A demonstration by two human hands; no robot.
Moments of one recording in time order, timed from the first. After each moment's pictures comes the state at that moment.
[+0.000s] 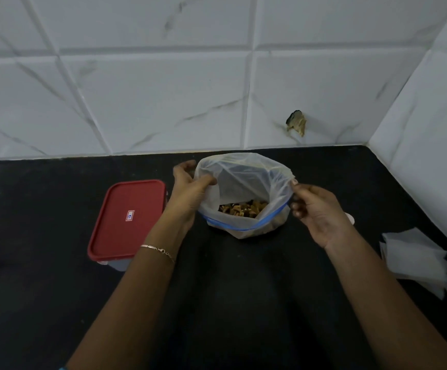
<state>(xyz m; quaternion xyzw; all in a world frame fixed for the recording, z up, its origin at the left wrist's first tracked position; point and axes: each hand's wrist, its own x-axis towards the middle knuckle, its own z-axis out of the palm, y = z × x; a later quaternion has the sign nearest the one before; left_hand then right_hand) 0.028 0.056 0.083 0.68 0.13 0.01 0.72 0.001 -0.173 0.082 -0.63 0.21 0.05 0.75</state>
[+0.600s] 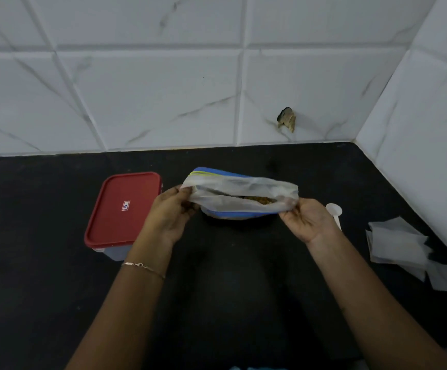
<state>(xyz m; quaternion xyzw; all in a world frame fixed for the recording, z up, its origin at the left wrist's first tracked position) -0.011 0.069 0.052 0.54 0.20 -0.02 0.82 -0.012 -0.173 0.059 -0.26 0.29 0.09 0.92</state>
